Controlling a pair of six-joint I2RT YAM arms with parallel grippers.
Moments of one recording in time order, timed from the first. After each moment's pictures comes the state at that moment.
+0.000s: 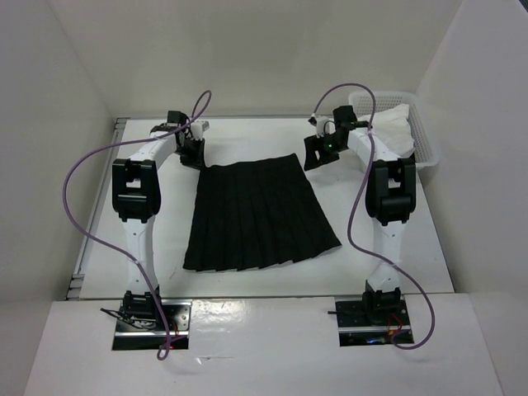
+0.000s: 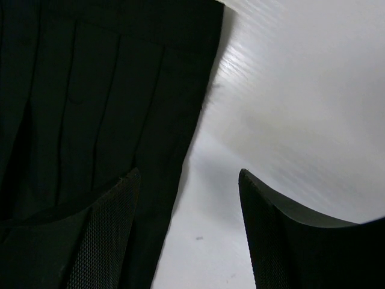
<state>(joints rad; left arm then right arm) -0.03 2.33 1.90 -0.68 0.37 0.10 0.10 2.17 1.79 -0.70 -0.51 -0.28</state>
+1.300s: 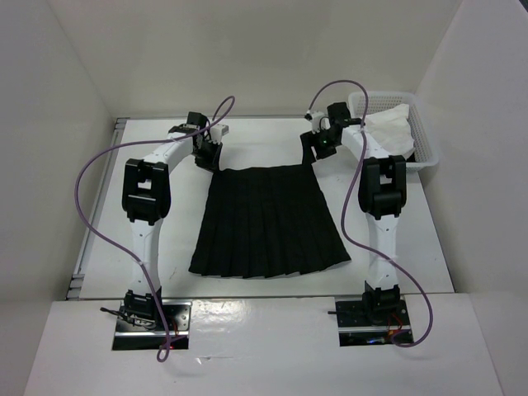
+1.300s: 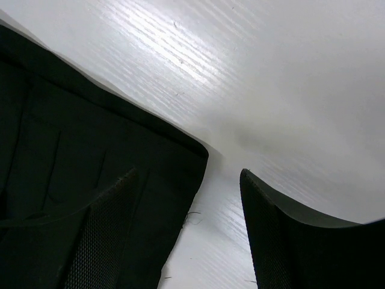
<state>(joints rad) -0.15 2.32 1.90 -0.69 0.30 0.15 0.13 2.33 1.97 -0.68 -0.43 -0.28</state>
